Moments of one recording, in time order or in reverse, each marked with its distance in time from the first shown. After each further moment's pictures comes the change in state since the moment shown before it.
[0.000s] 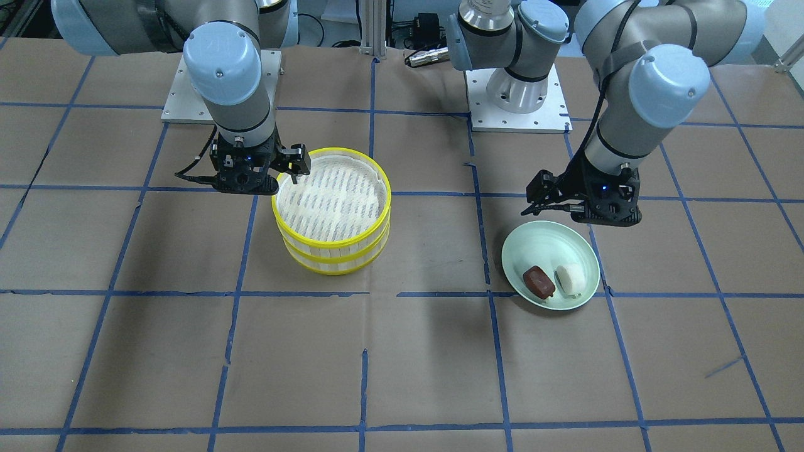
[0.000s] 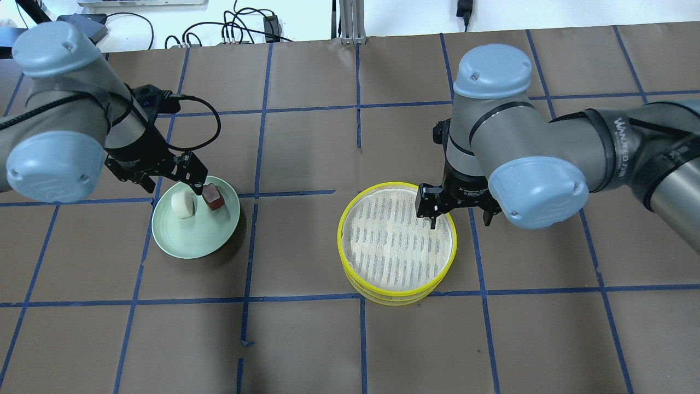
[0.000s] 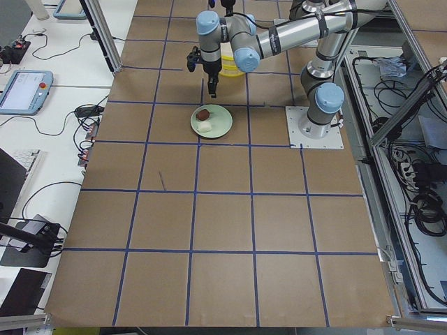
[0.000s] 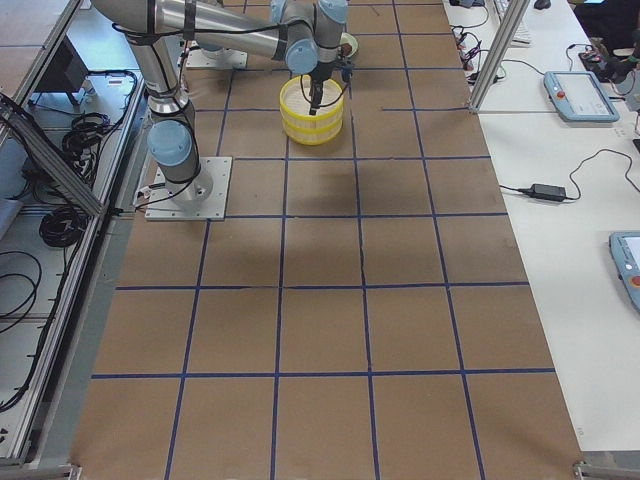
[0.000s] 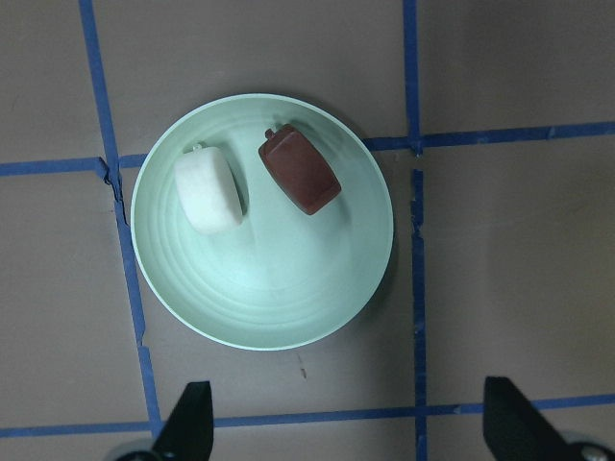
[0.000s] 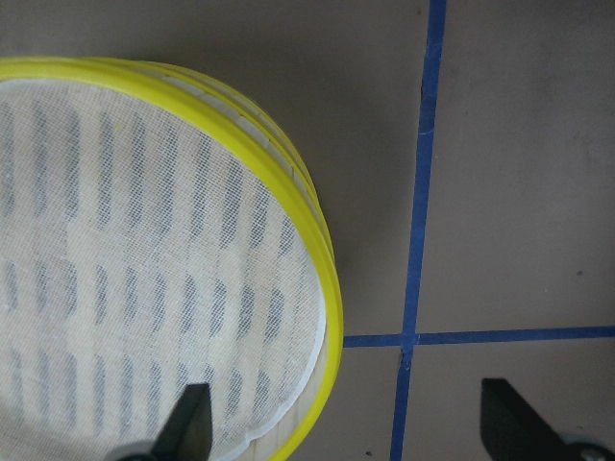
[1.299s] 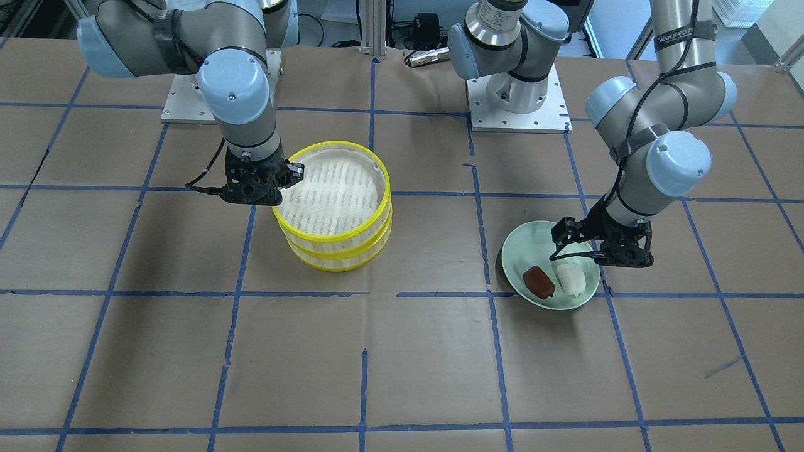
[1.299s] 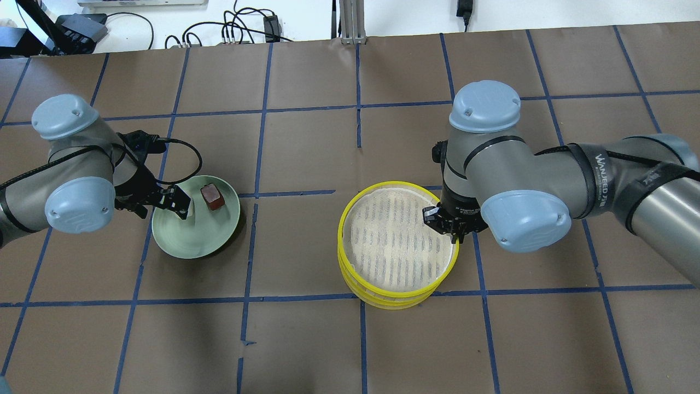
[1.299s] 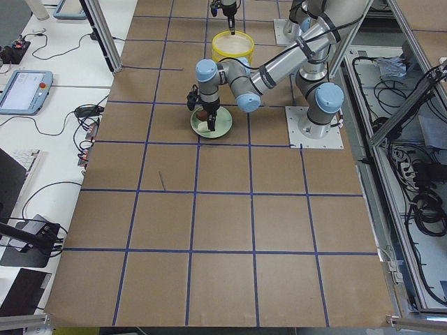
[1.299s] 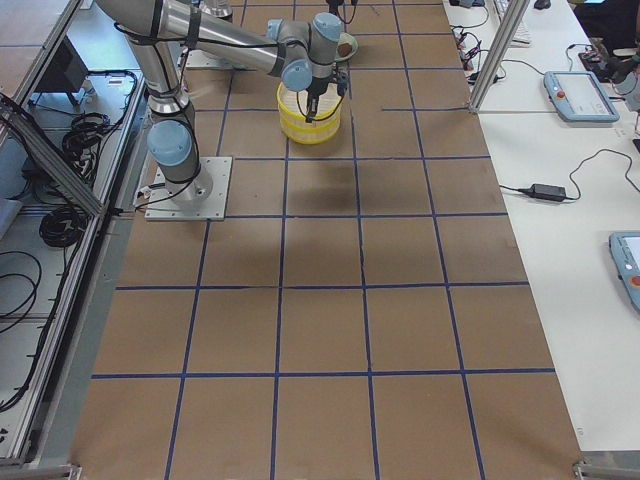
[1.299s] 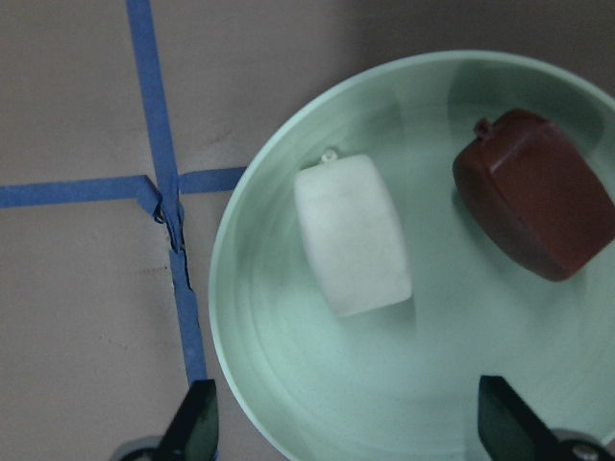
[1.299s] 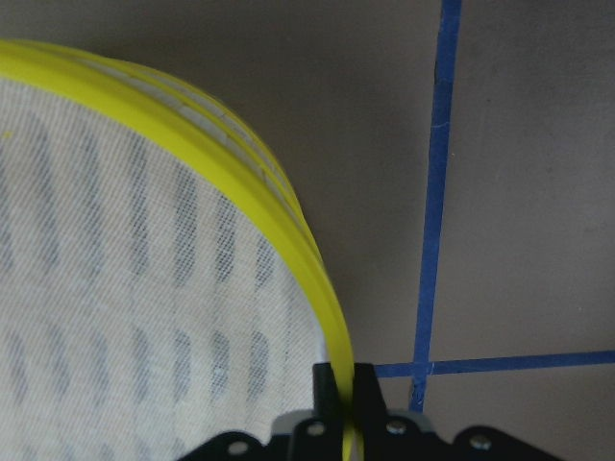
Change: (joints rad) left arm 0.151 -0.165 -0.117 0.263 0.007 0.113; right arm -0.002 0.013 0.062 -0.073 -0.011 0.011
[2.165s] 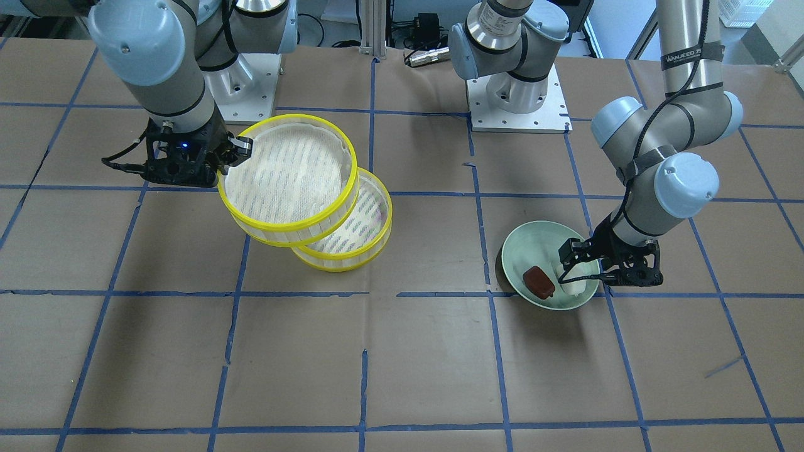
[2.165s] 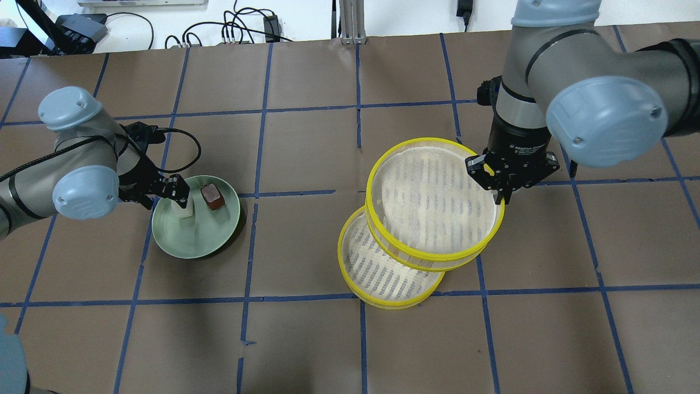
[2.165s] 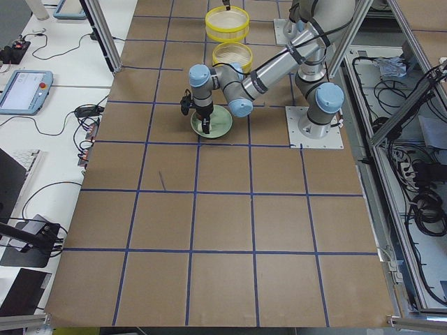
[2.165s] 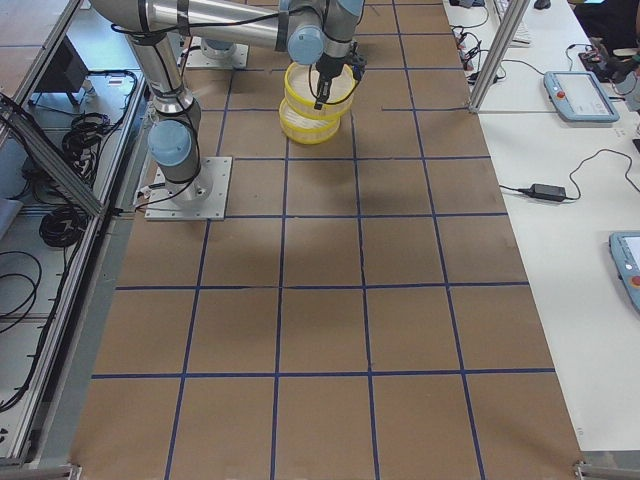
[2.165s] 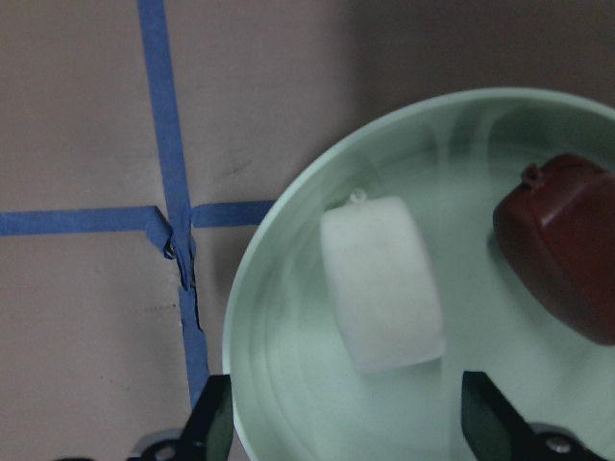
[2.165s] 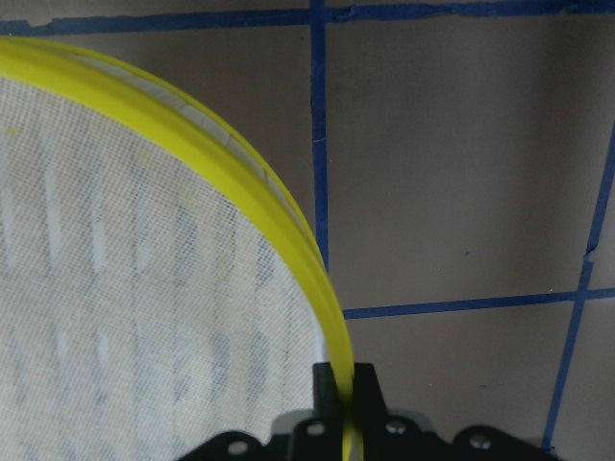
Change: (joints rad) left arm -0.003 -0.074 0.063 0.031 -0.011 -0.070; right arm -0.131 -0.038 -0.243 0.315 -0.030 -0.113
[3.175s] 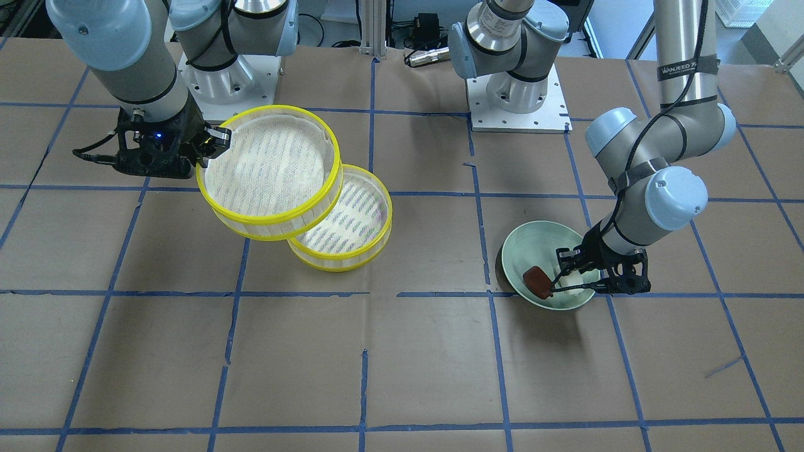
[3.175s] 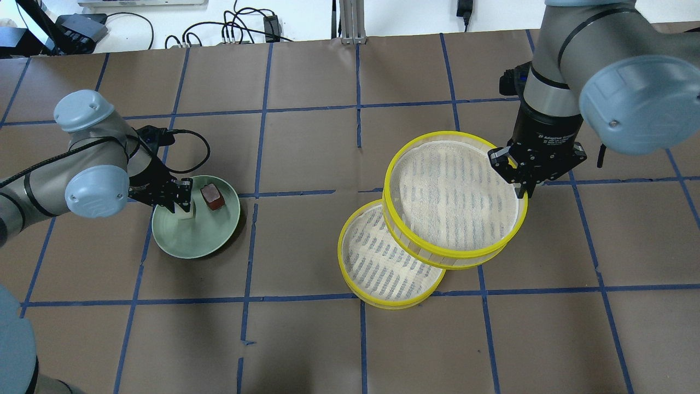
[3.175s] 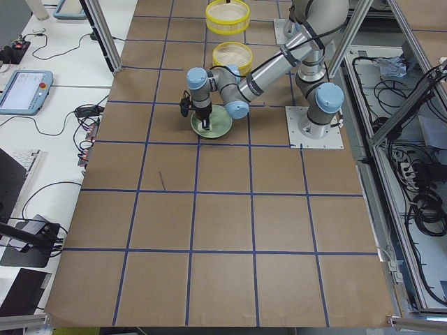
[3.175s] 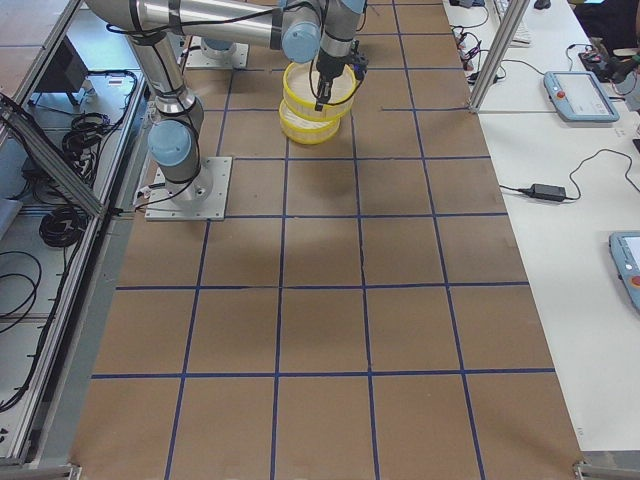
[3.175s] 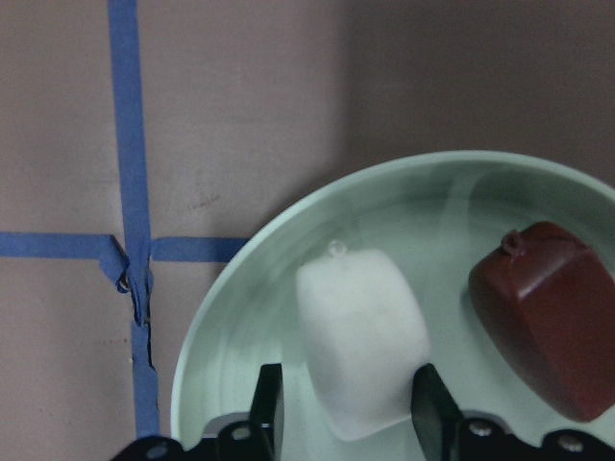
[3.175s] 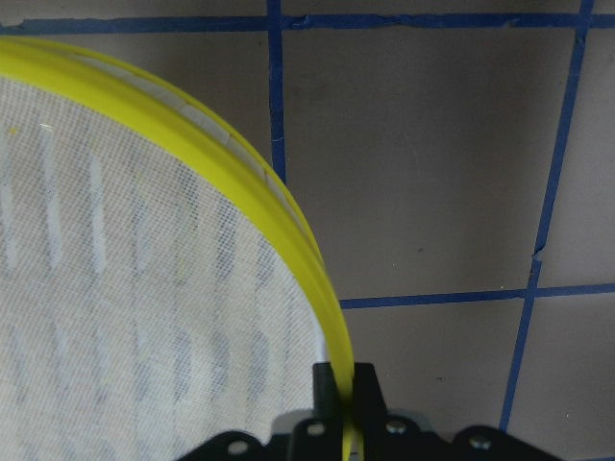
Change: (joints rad) left arm -0.017 -0.035 0.003 -0.001 -0.032 -0.052; right arm -0.039 -0.021 -0.013 0.034 -0.017 -0.052
